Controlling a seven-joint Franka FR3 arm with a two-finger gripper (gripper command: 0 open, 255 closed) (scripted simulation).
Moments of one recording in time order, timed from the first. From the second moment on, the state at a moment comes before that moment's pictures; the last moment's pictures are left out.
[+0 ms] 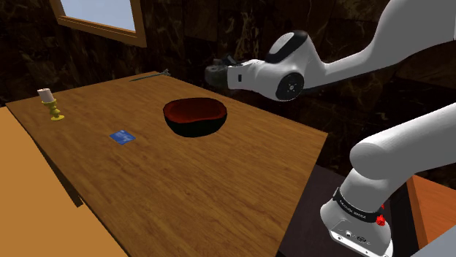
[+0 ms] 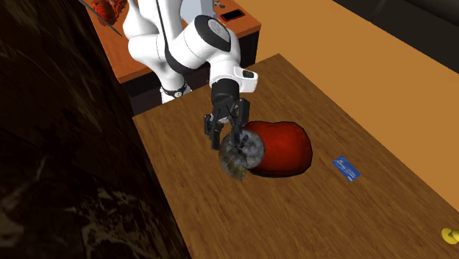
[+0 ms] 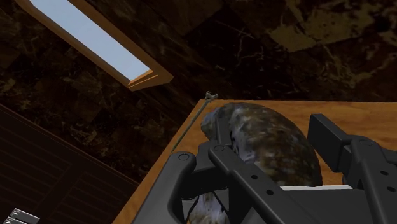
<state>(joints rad) -0.43 -0.55 0.59 -2.55 -1.93 2.64 -0.03</state>
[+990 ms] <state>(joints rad) -0.37 -0.46 0.90 -2.45 -1.56 2.37 -0.18</state>
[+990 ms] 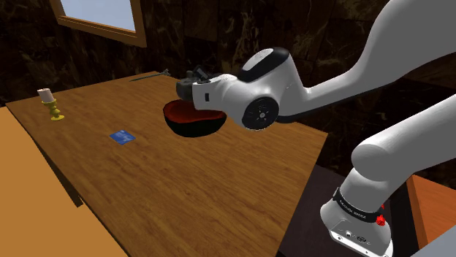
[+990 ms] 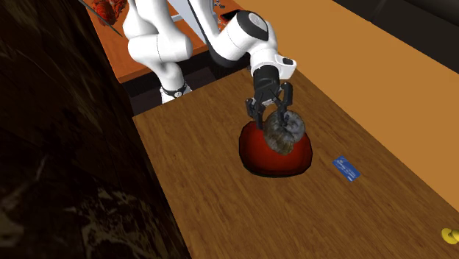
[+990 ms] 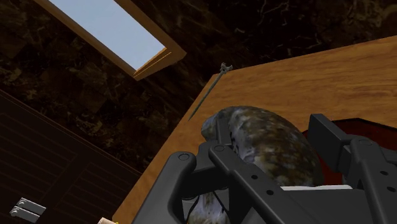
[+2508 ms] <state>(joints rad) -0.44 -0.34 1.03 -2.49 -1.67 2.25 -0.02</state>
